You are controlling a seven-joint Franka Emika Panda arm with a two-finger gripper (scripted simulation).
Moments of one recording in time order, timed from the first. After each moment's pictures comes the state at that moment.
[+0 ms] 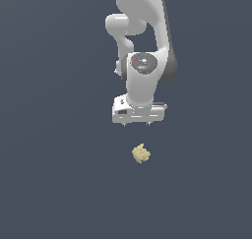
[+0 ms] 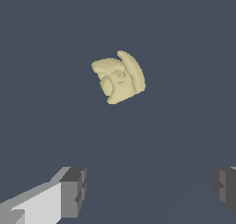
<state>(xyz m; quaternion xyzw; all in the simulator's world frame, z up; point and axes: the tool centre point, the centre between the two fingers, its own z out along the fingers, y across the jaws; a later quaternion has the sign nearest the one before) 0.001 0.045 0.152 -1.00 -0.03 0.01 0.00</state>
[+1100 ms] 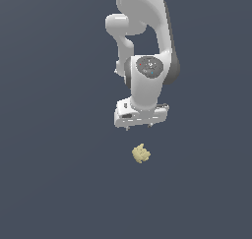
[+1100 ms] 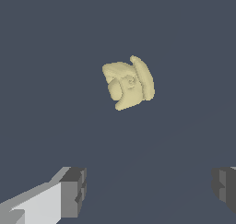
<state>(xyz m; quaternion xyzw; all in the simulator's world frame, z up) 0.010 0.054 0.147 -1.00 -0.08 0.01 -0.01</state>
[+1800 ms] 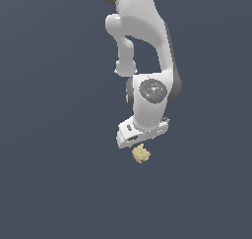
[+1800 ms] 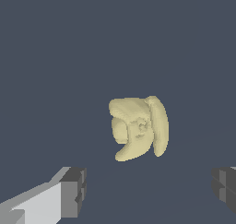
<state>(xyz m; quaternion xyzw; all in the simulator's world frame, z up) 0.062 0.064 0.112 -0.98 -0.18 0.00 0.00</state>
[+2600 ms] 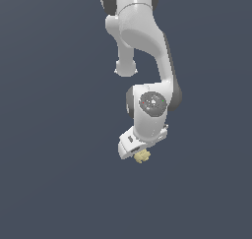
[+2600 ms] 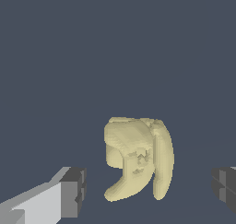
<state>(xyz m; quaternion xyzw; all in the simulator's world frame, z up) 0.086 0.067 0.089 -0.97 -0.23 0.00 0.00</state>
